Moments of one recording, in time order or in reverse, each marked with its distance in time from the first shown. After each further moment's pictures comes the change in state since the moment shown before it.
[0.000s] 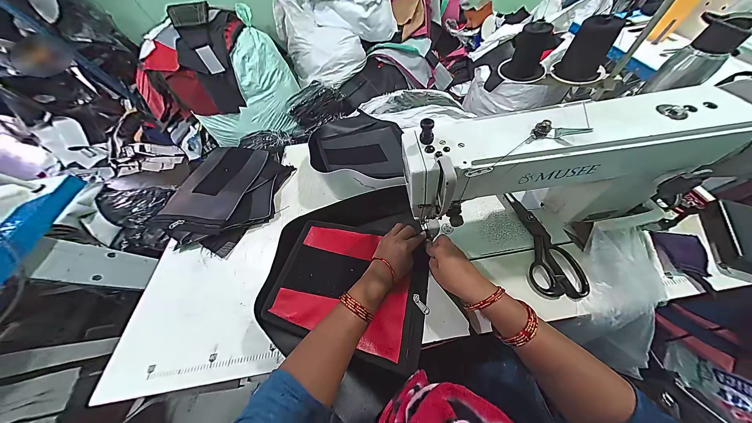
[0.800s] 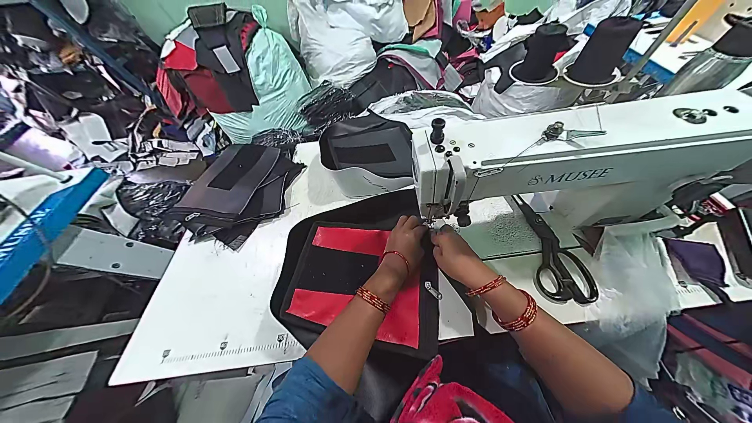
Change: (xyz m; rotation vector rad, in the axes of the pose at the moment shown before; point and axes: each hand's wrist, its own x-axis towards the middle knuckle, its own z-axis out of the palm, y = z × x) left_hand 0.020 0.012 -0.001 -0.005 -0.099 -0.288; right_hand 0.018 -0.004 -0.014 -0.055 -0.049 -0.028
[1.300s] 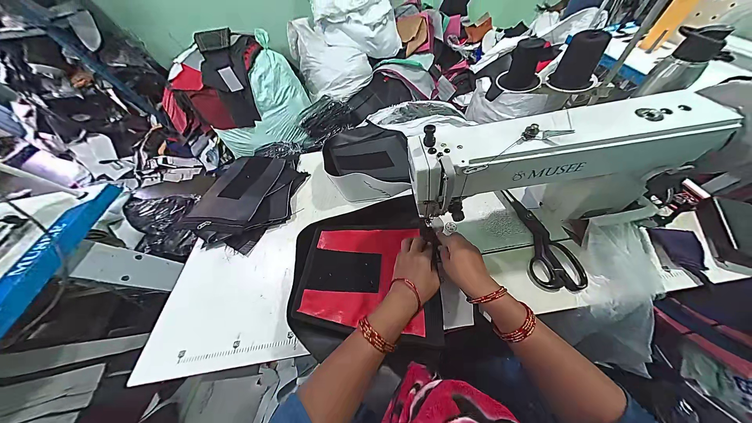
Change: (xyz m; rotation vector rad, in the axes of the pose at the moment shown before) left_hand -0.047 0.046 -0.014 0.066 -0.269 -0.181; right_hand -0.023 0.015 0.026 0.031 0.291 0.073
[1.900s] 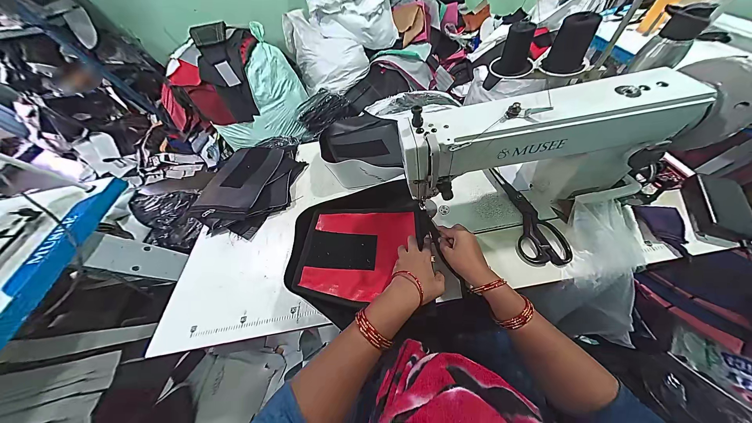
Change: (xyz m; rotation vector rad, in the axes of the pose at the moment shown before) left_hand -0.034 0.029 -0.004 0.032 -0.261 -0.168; right_hand -0.019 0.024 0.010 0.229 0.070 -0.002
